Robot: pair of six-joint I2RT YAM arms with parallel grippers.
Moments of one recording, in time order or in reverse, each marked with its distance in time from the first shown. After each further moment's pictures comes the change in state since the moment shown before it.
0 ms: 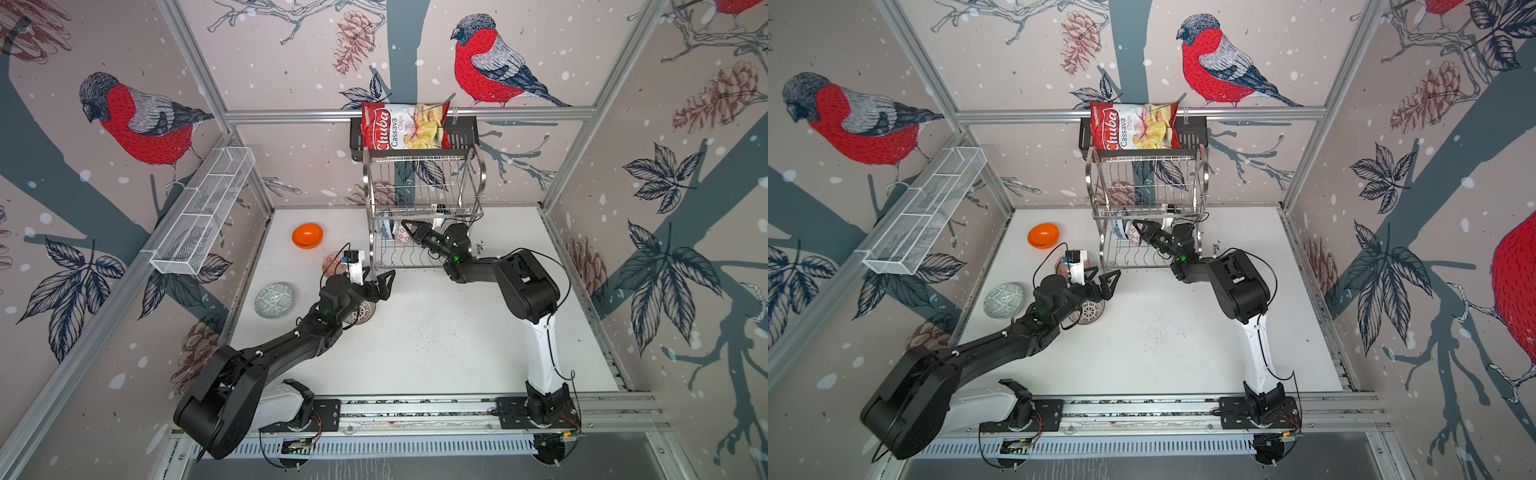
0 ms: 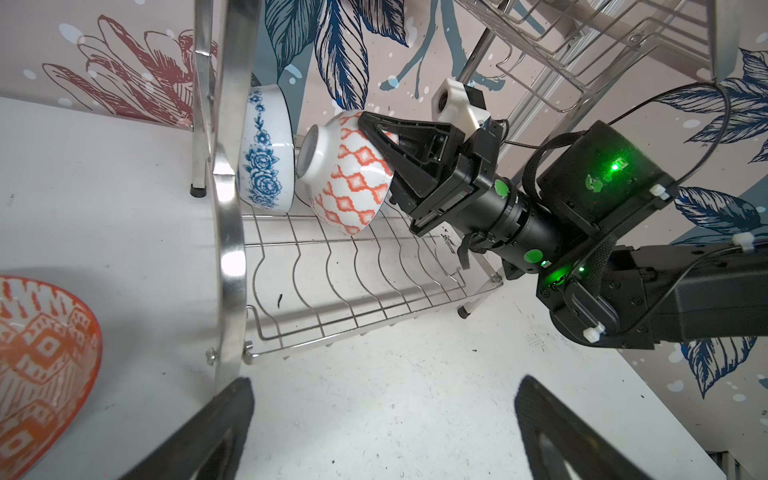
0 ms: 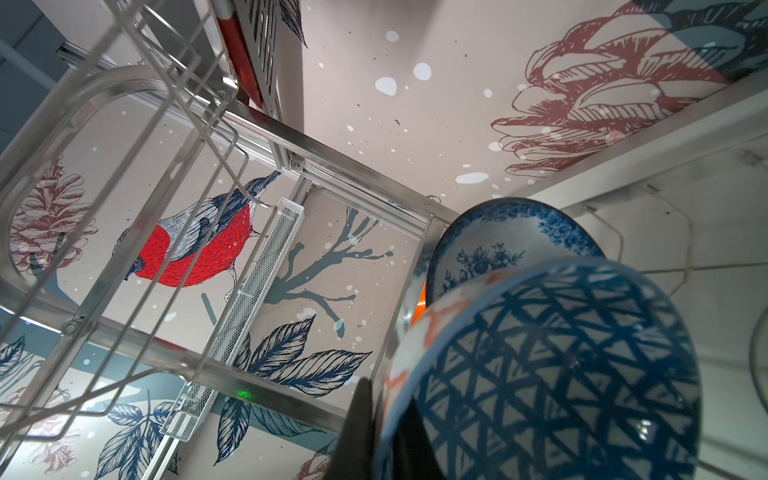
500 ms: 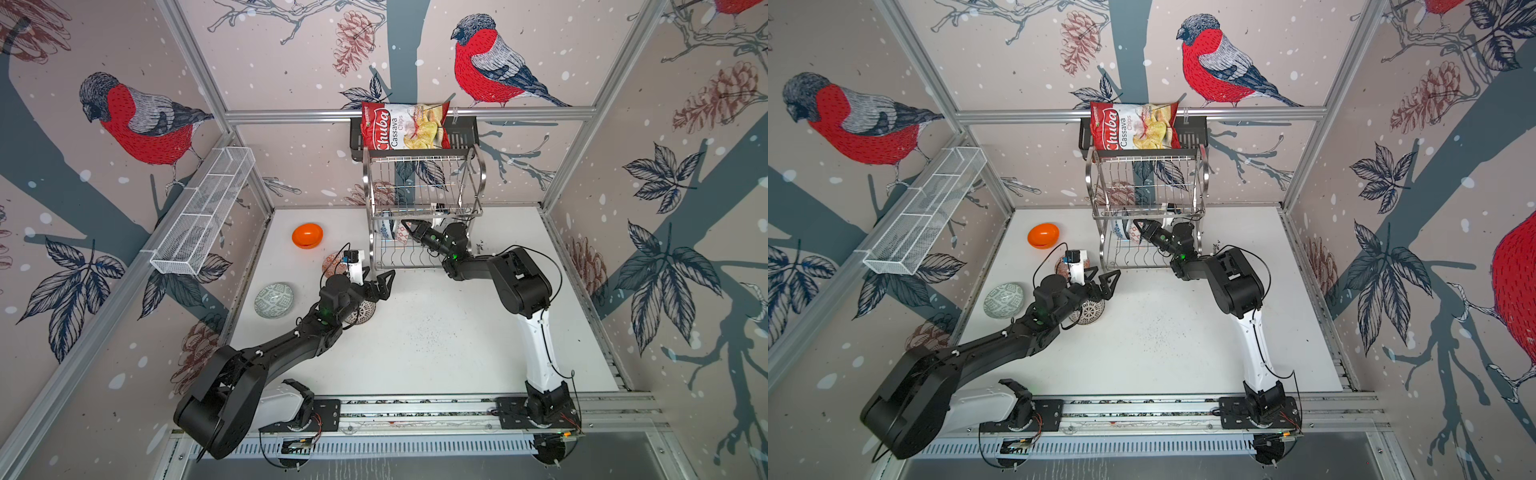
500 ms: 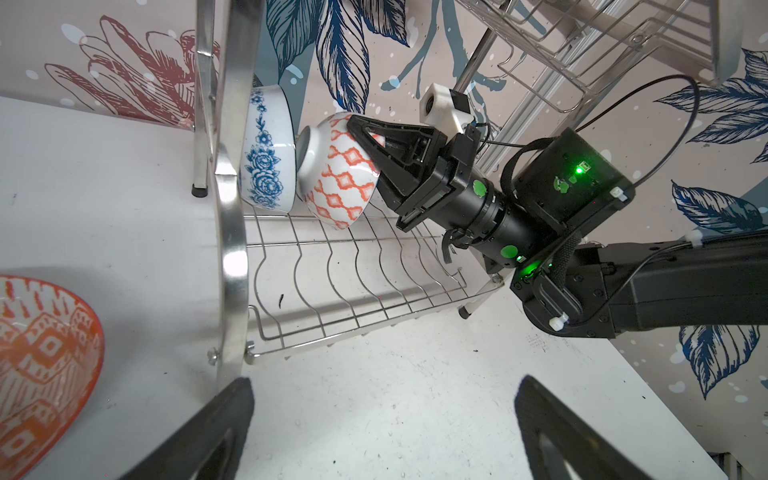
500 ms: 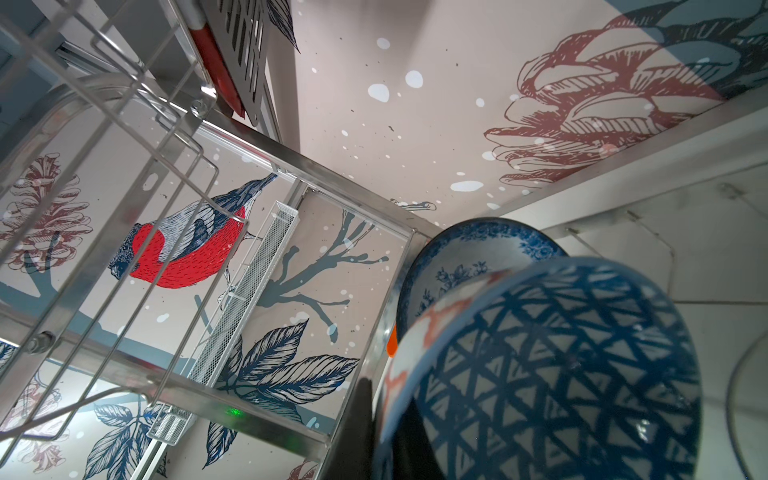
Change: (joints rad) left arm 0.001 0.001 0.000 0.000 -0.001 0.000; right arm -0.016 0.082 0.077 0.028 -0.019 0.008
